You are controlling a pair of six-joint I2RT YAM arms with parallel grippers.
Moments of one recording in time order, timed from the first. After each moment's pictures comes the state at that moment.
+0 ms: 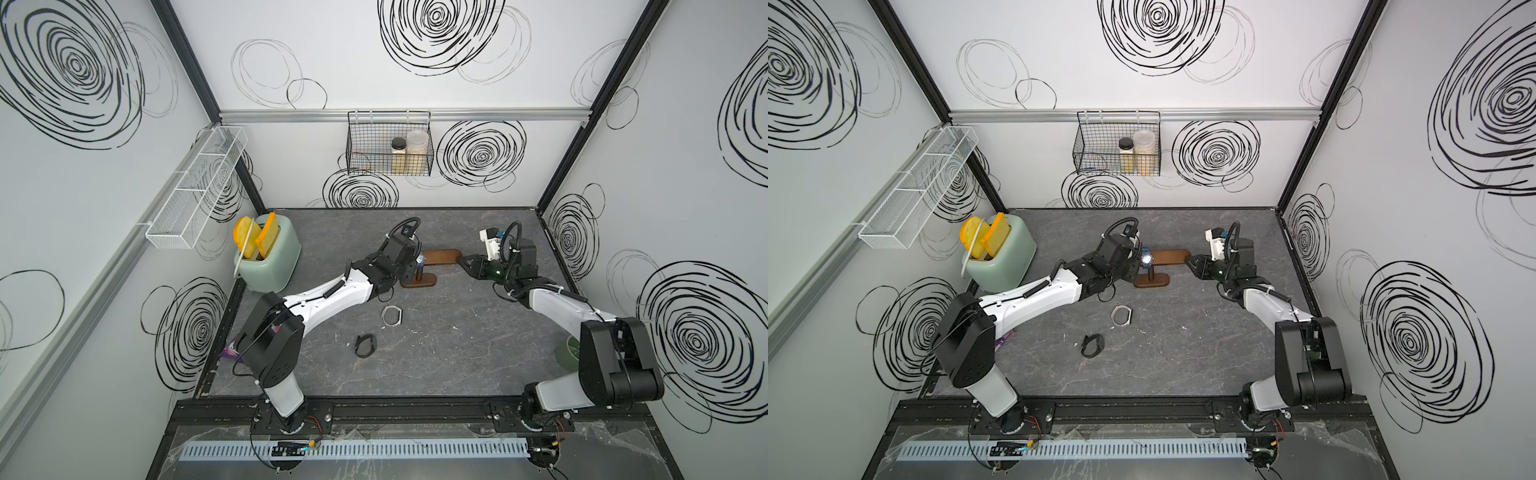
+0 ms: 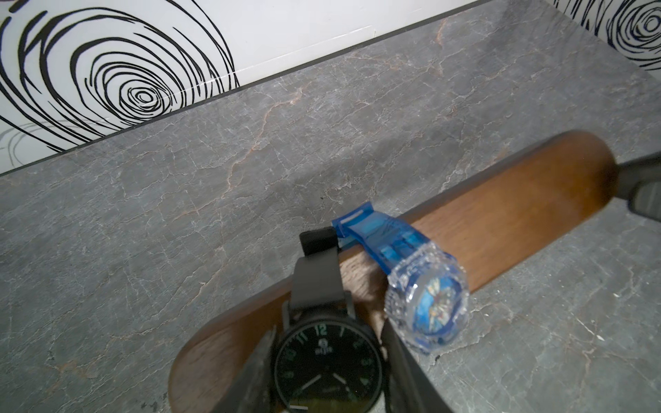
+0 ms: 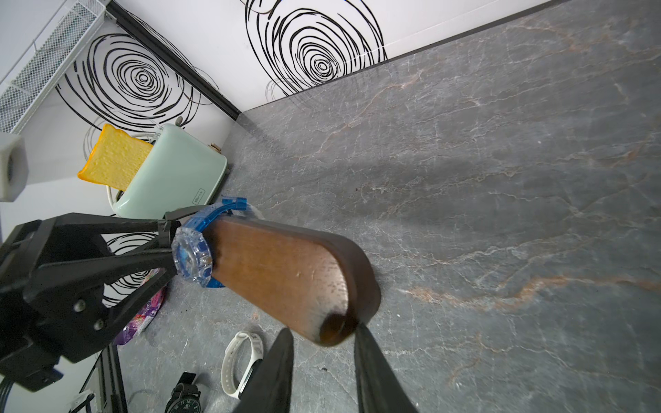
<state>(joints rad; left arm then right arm) -0.71 1.70 1.27 -0.27 -0.29 -0.21 0.14 1.45 0.77 0.15 -0.65 0.37</state>
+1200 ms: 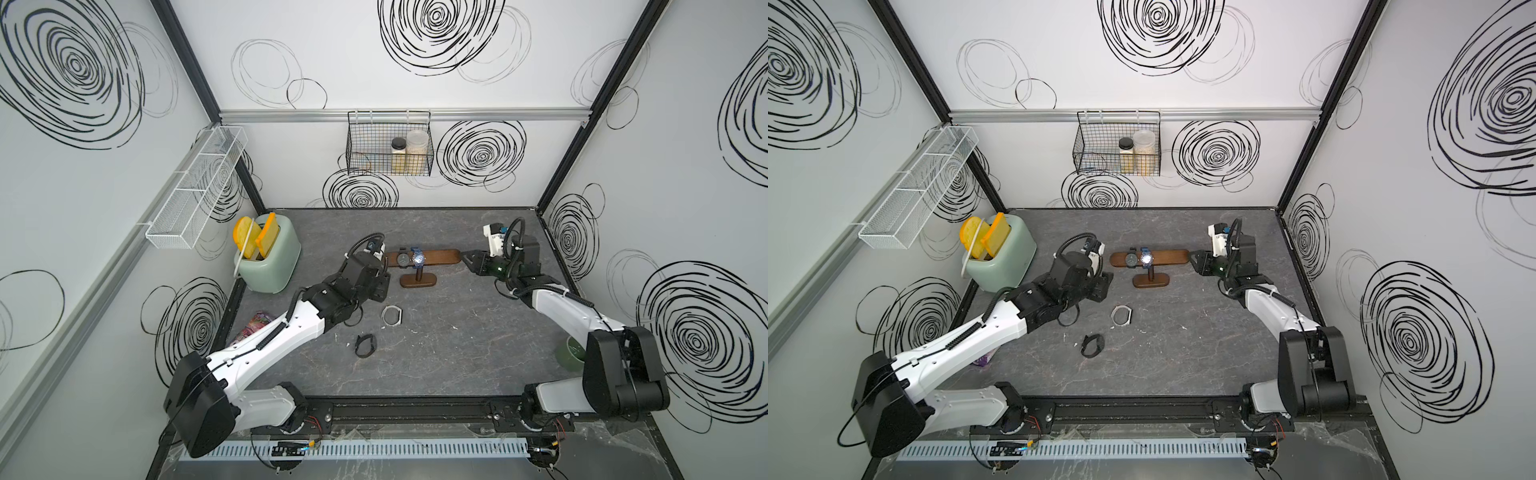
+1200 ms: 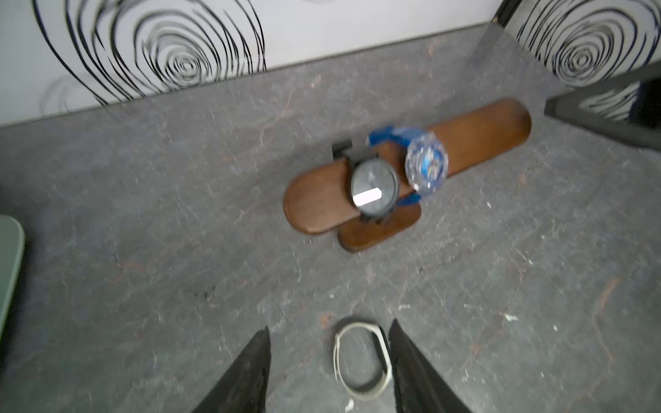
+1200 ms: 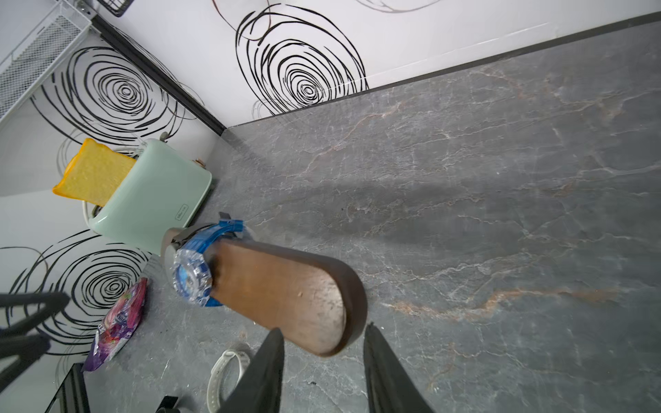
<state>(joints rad) -0.70 1.24 0.96 -0.44 -0.20 -0.30 0.14 1.42 0.82 0.10 -0.54 0.36</state>
